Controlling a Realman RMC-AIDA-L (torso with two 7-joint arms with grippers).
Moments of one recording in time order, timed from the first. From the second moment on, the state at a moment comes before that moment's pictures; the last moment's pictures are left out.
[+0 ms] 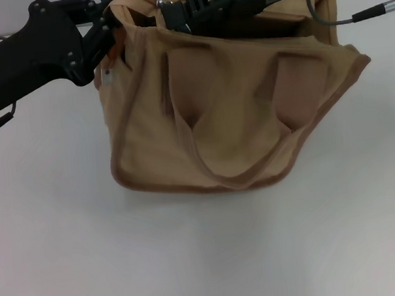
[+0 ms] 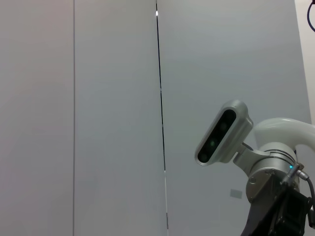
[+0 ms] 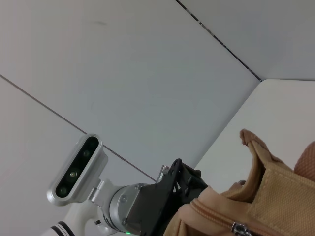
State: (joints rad) left arm -0.61 -2.07 0.50 0.56 1.71 1.75 -1.06; right arm 0.97 1.95 -0.89 -0.62 -1.85 -1.65 2.35
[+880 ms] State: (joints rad) left arm -0.61 -2.07 0.50 0.56 1.71 1.76 -1.06; right arm 0.97 1.95 -0.90 -0.62 -1.88 -1.60 2.33
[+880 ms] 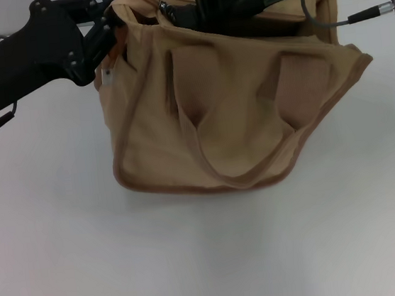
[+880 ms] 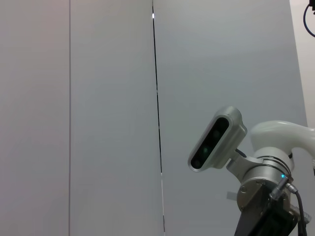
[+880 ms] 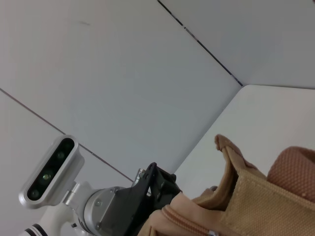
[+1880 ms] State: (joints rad) left arm -0.60 -2.06 0.50 0.56 1.70 1.76 -1.06; right arm 0.89 1.94 -0.89 -0.70 -1.88 -1.61 2.36
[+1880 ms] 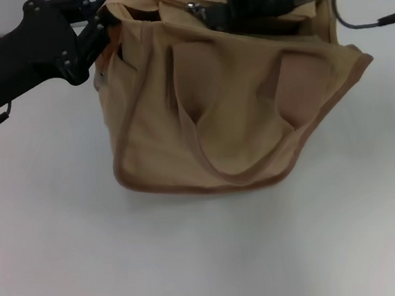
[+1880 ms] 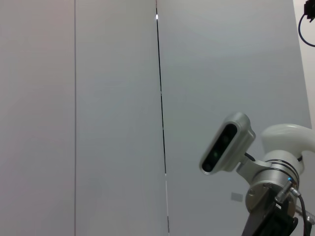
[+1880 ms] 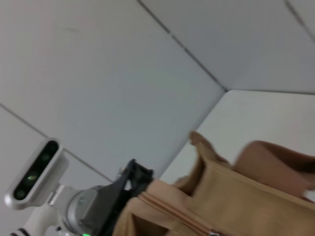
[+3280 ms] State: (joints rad) left arm -0.60 -2.06 0.50 0.57 1.69 1.76 -1.06; right arm 0.65 1.87 -0.76 -0.82 -1.91 -1.67 2.40
